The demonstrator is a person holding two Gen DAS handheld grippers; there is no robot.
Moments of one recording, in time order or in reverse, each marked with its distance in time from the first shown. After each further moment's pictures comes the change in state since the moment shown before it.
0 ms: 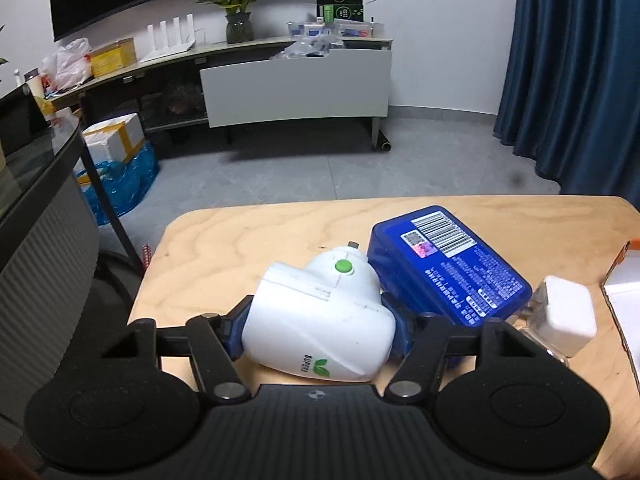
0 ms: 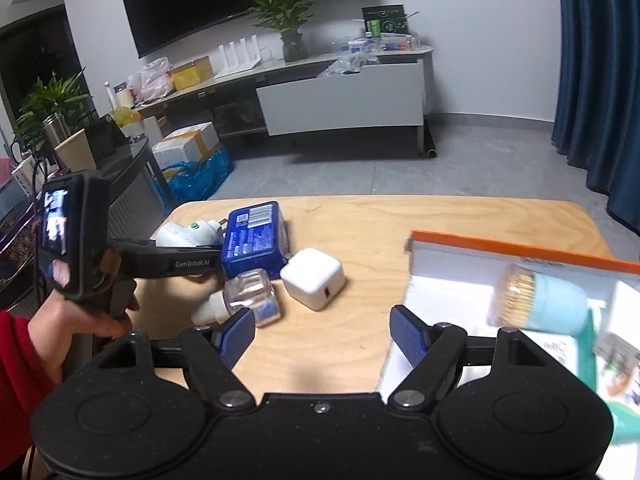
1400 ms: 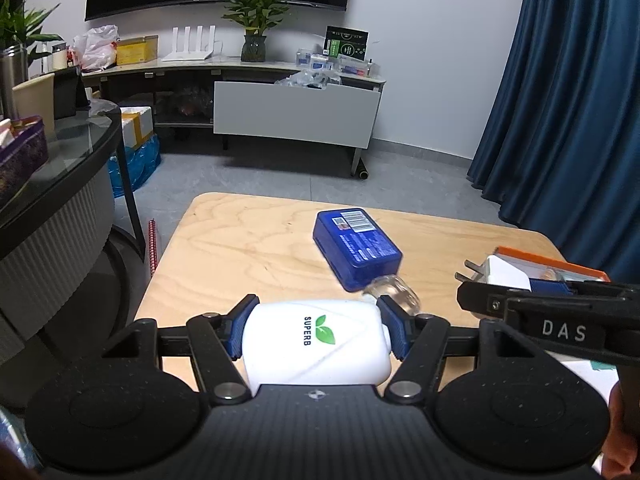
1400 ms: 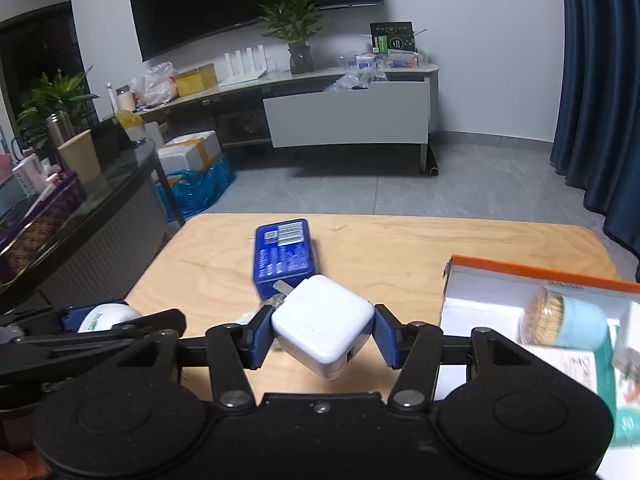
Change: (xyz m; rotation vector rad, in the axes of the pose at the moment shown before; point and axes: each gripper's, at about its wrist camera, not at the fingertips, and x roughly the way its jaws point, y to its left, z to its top) left arm -0.116 -0.015 -0.030 -0.149 -0.066 -0.081; right arm -0.020 0.042 -0.001 -0.026 -0.055 -0.052
